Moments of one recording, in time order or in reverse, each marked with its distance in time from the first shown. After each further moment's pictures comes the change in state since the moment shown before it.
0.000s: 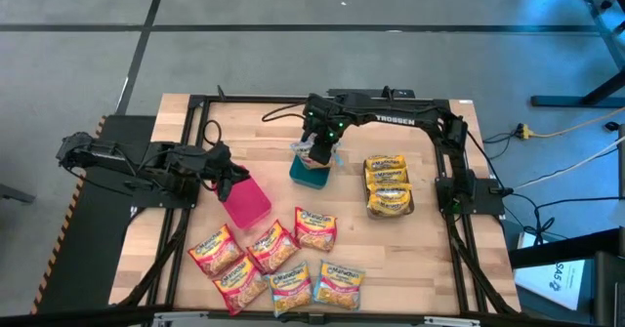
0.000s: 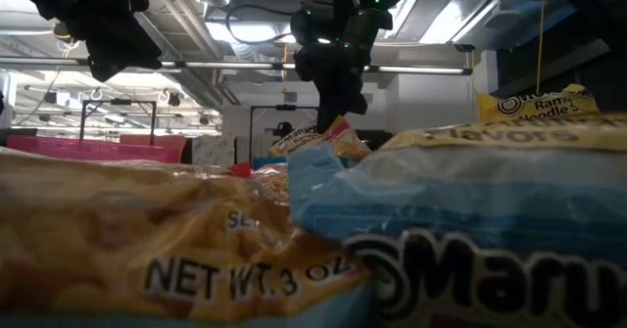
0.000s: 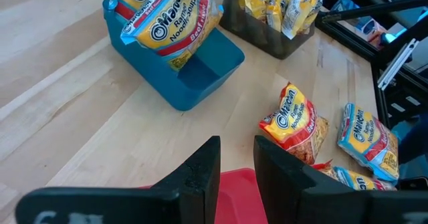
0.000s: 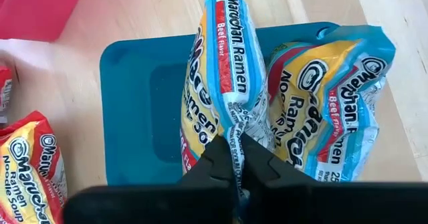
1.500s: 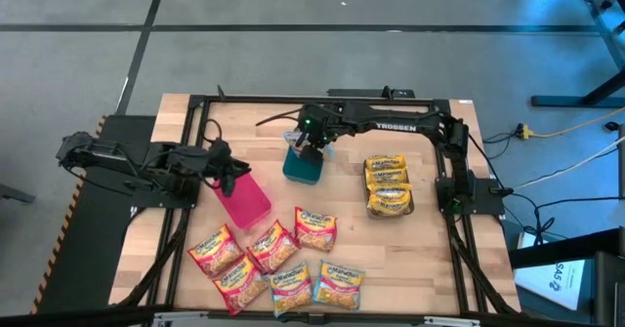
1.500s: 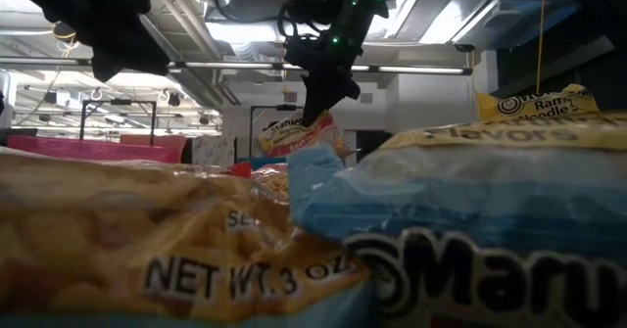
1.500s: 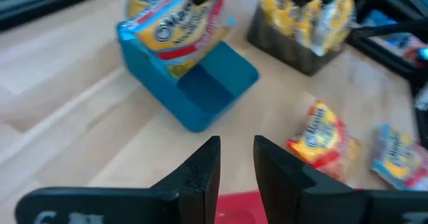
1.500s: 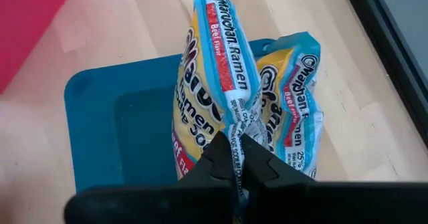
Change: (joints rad) left arm 0.000 0.021 0.000 0.005 -0.123 0.000; right arm 0.072 -0.018 -0.015 0.136 0.275 0.060
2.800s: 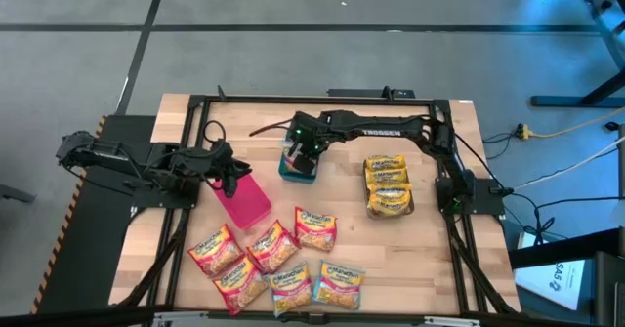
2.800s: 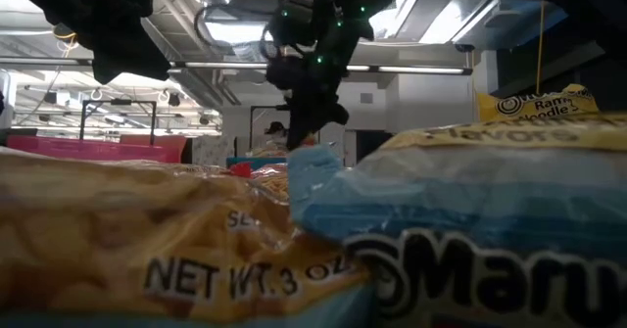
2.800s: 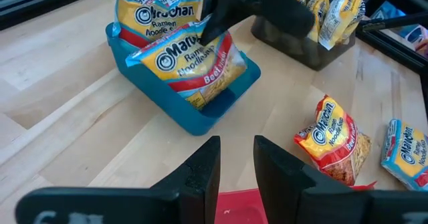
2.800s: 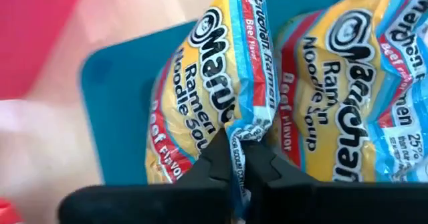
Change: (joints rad) left arm 0.000 0.026 -0.001 -0.002 -0.003 0.001; right arm 0.026 0.117 0.037 0.030 -0.116 0.079
